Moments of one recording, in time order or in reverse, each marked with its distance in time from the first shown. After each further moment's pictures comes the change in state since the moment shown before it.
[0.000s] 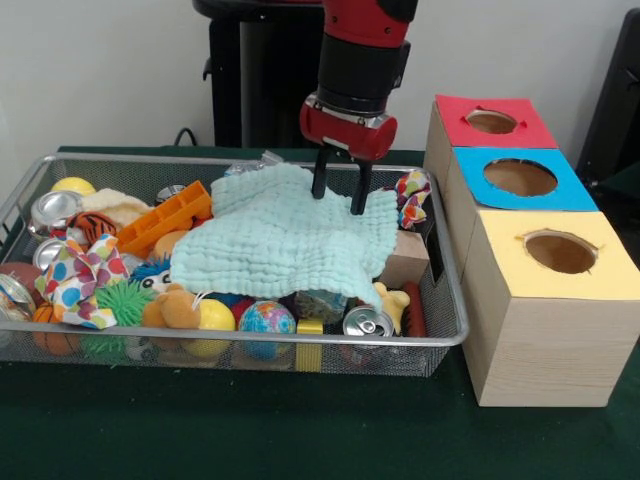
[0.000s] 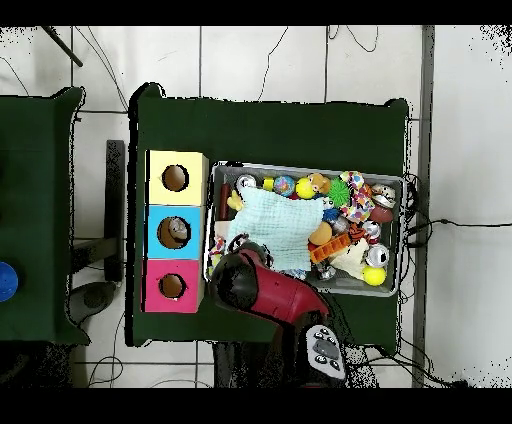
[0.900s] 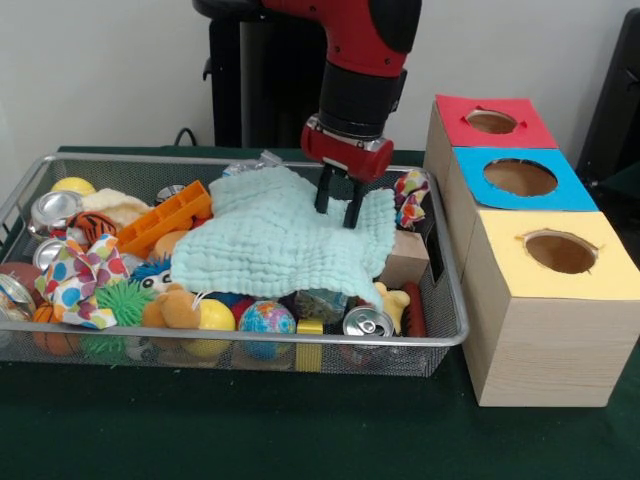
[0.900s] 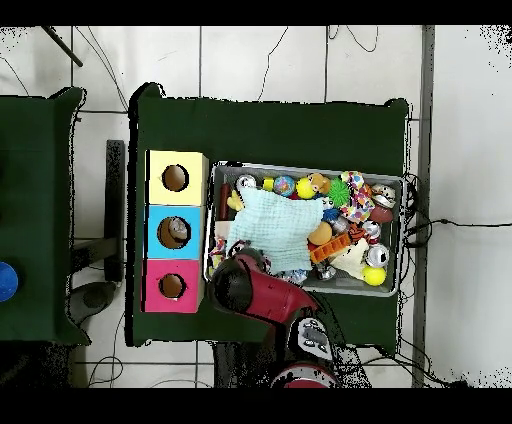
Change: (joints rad) arm 0.026 0.089 -0.014 -0.001 0.000 -0.086 0.000
